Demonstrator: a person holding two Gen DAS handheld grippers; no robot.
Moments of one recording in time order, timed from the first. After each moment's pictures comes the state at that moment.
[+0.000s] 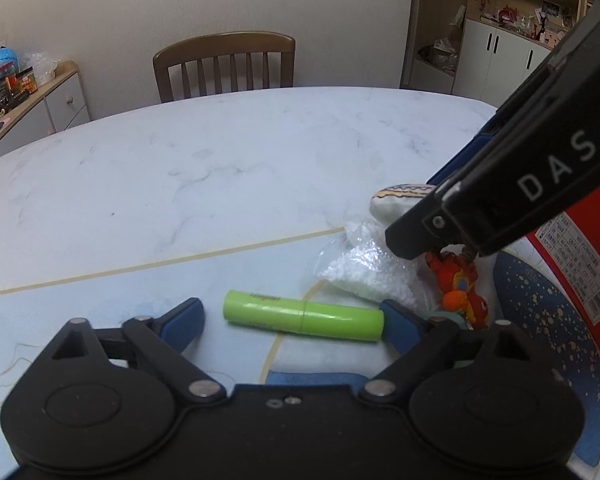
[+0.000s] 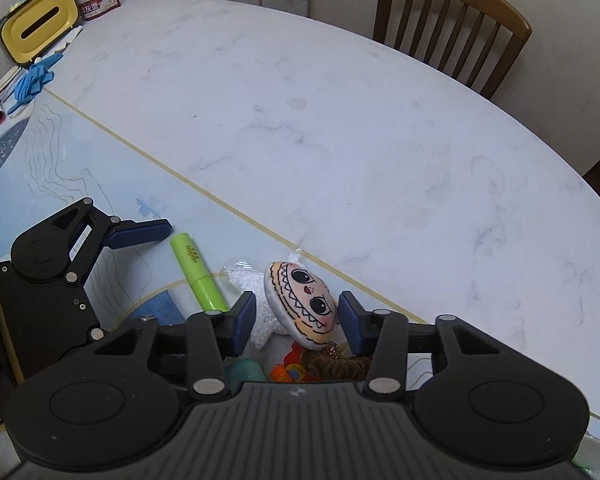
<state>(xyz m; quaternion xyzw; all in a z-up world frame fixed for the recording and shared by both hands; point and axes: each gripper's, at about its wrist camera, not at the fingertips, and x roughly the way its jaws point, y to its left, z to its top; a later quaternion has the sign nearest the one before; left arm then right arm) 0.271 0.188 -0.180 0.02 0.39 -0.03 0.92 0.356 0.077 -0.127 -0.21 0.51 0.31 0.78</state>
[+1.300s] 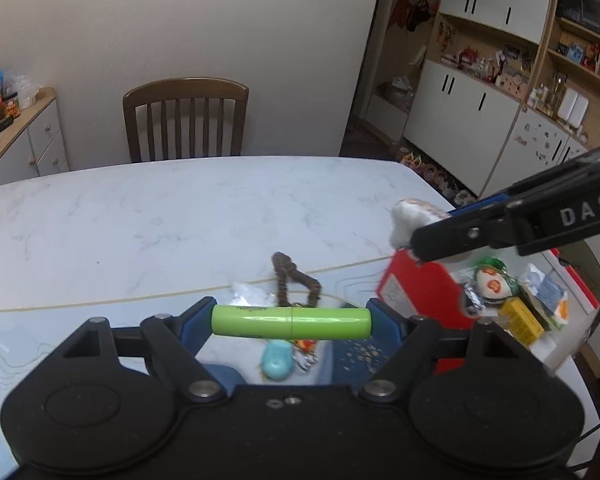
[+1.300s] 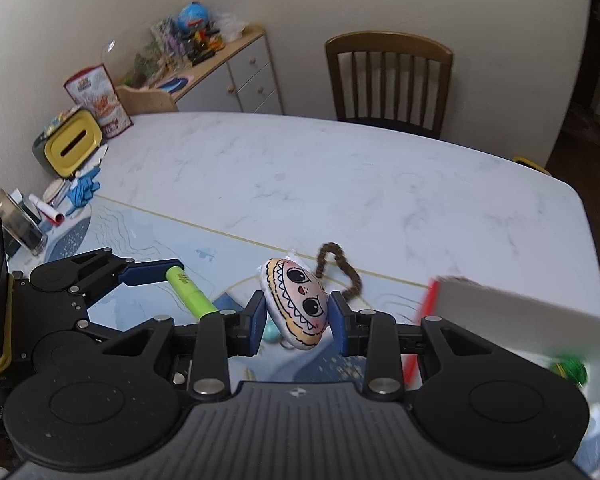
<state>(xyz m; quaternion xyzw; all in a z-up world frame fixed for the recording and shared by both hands) 0.204 0.141 -0.055 -0.03 0.37 -0.09 0.93 0.267 -0.051 -0.010 -0.05 0.45 0.29 0.84</state>
